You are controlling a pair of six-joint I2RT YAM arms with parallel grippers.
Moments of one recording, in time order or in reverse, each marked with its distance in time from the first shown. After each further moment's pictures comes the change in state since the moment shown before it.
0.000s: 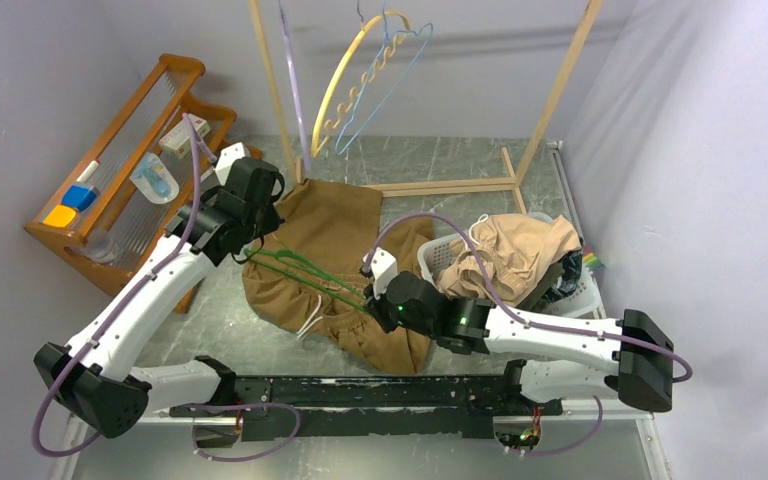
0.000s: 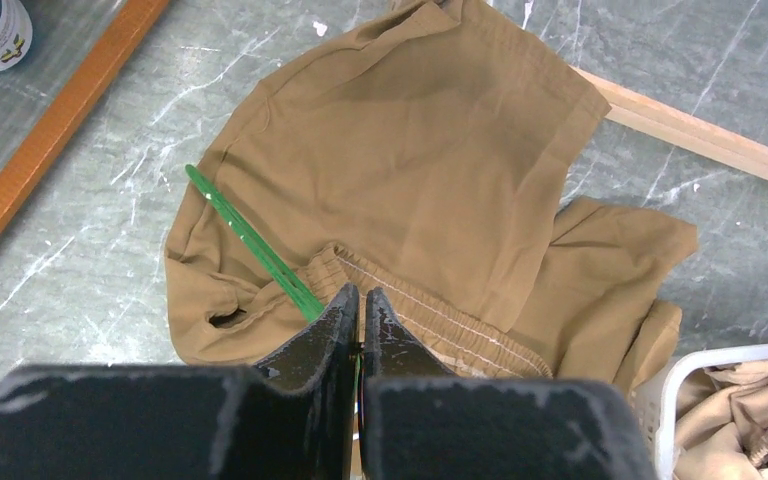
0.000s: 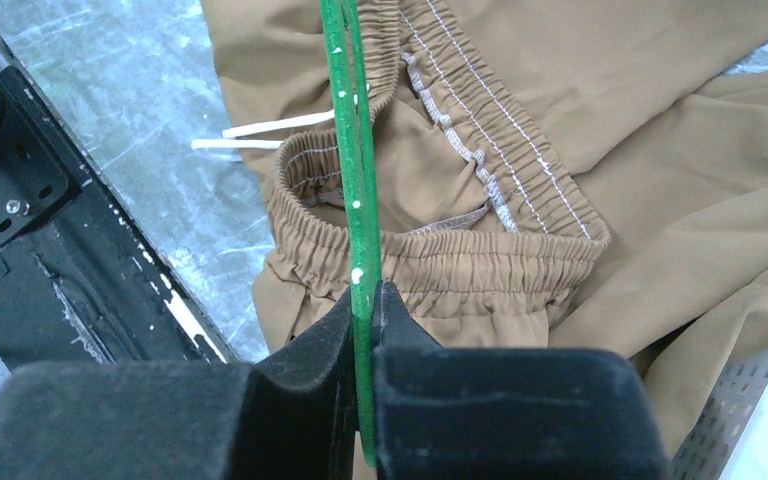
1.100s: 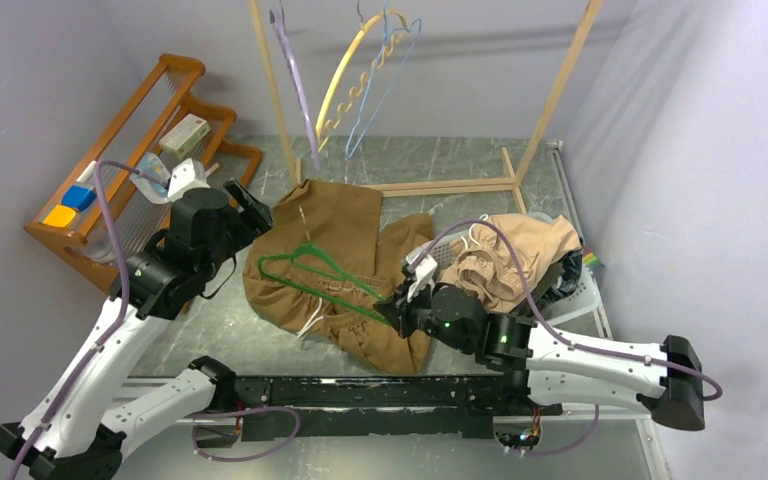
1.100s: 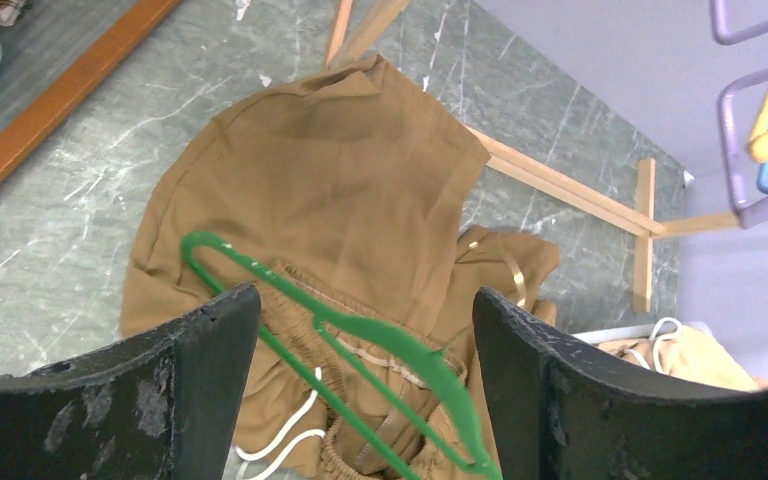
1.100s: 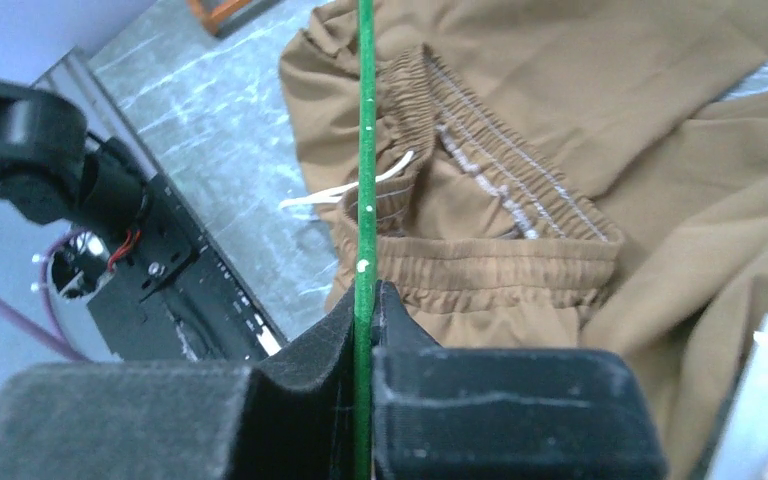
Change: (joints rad) left arm 0.001 -0.296 -0.099 0.082 0.023 -0.063; right arm 0.057 -0.280 -0.153 0.113 0.049 0.126
